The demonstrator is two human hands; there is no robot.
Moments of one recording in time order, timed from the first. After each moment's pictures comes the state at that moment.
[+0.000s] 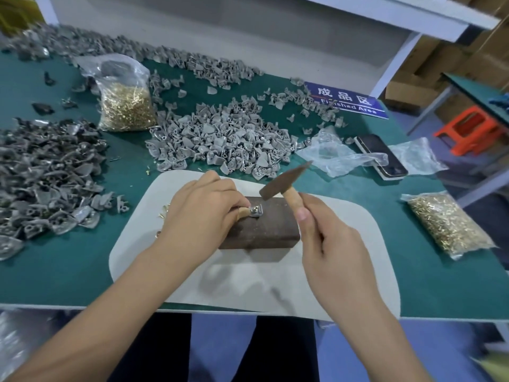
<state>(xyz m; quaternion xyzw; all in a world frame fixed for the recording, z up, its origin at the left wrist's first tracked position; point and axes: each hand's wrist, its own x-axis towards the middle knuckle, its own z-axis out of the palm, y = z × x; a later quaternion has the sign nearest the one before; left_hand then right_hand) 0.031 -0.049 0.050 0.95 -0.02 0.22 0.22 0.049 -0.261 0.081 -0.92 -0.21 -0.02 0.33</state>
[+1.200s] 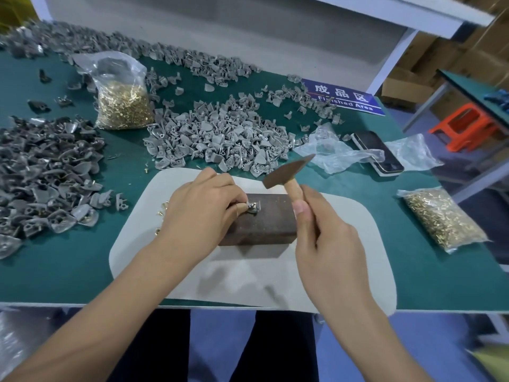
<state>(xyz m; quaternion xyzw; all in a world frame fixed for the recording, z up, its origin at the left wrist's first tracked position) 0.029 -0.048 0.048 0.95 0.00 0.22 0.21 0.042 -0.252 0.085 -0.94 -0.17 -0.05 0.30</state>
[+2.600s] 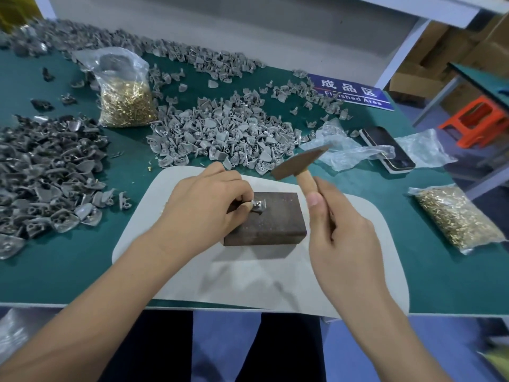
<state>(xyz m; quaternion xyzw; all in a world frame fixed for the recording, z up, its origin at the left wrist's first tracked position) 0.034 -0.040 0.053 0.96 -0.04 0.19 0.19 0.048 -0.253 0.087 -0.93 -0.16 -0.06 0.32</state>
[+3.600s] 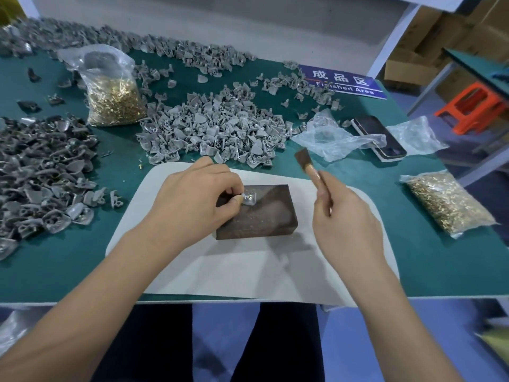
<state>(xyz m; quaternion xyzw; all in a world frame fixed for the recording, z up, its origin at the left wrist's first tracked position) 0.037 -0.039 0.053 0.96 -0.04 0.18 0.19 0.080 -0.267 0.077 -0.97 -0.08 -0.04 0.23</state>
